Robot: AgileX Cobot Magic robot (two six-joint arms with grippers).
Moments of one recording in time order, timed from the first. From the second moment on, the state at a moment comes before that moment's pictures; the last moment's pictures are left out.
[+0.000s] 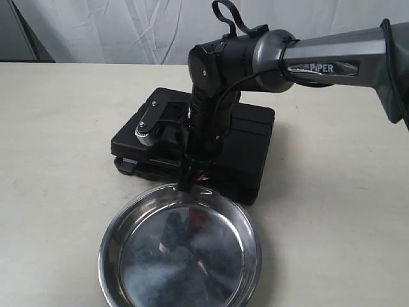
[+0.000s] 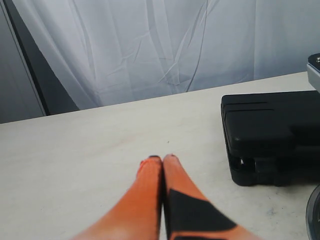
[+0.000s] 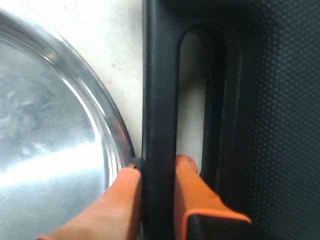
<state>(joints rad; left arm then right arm) -0.04 0.00 0.00 0.05 0.19 0.03 0.70 2.11 -1.55 0.14 0.92 -0.68</state>
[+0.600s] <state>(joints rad) -0.04 0.00 0.00 0.05 0.19 0.03 0.70 2.03 -1.55 0.12 0.88 -0.67</state>
